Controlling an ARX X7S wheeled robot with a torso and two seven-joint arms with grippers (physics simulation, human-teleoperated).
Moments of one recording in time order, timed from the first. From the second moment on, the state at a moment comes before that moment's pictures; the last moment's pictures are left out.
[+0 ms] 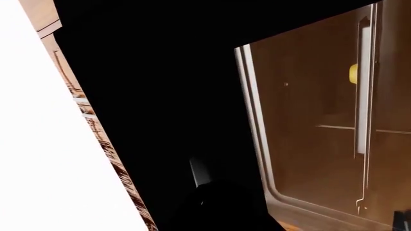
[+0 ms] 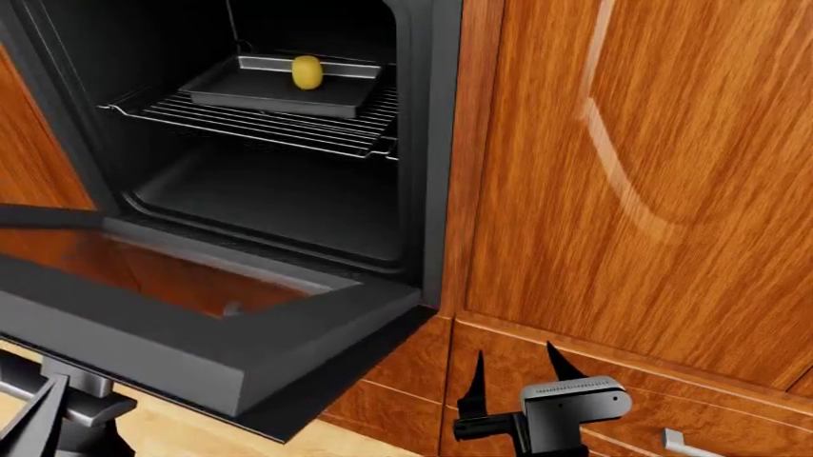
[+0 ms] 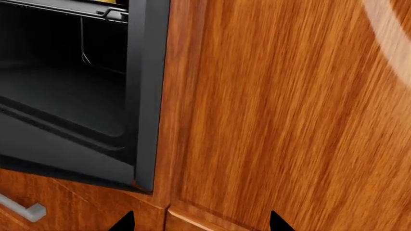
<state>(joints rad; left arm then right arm) 0.16 -1.10 0.76 0.33 0.64 -0.65 -1.25 0.09 0.34 -0.50 0.04 0.21 -0.04 0.42</state>
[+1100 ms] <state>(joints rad) 0.21 -0.94 0.72 0.05 0.67 -0.46 -1.47 0.10 0.35 -0.51 0.04 0.20 -0.04 0.44</state>
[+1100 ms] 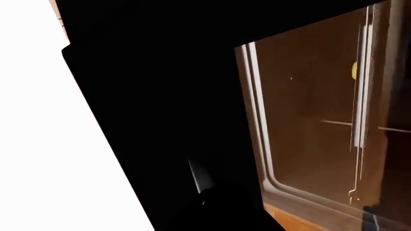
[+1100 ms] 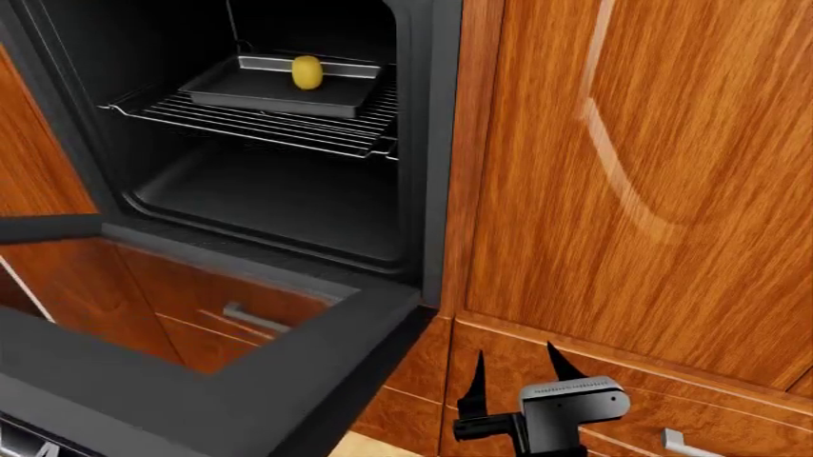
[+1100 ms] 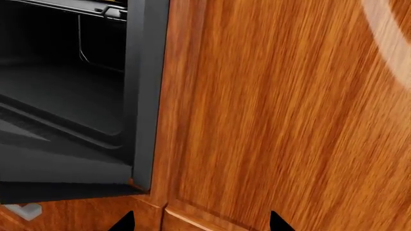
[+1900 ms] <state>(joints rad) 0.30 -0.70 0.41 -0.26 0.90 -0.13 -1.49 0.10 0.35 -0.52 0.03 0.20 -0.03 0.45</state>
